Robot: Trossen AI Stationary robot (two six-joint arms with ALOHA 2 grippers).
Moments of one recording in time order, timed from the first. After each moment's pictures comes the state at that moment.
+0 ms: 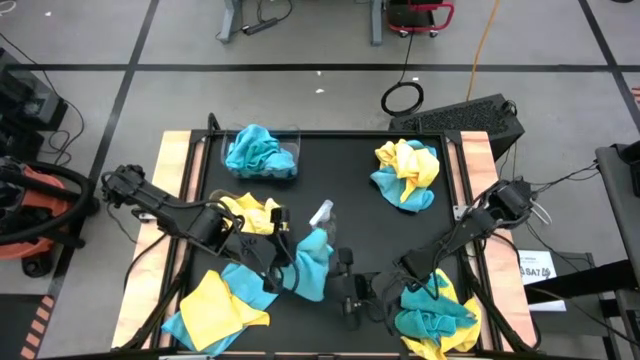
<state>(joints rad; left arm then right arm) -0.46 1.53 1.53 -0.72 -0.39 -0.11 0.55 1.76 1.03 0.52 0.45 0.06</state>
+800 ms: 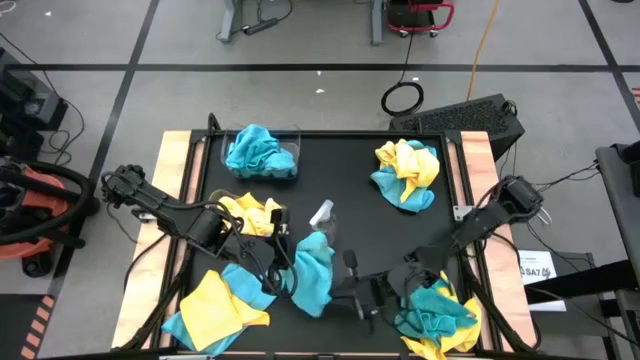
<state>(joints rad) -0.47 1.53 1.53 -0.72 -0.40 -0.07 0.58 1.67 1.03 0.58 0.34 -0.14</state>
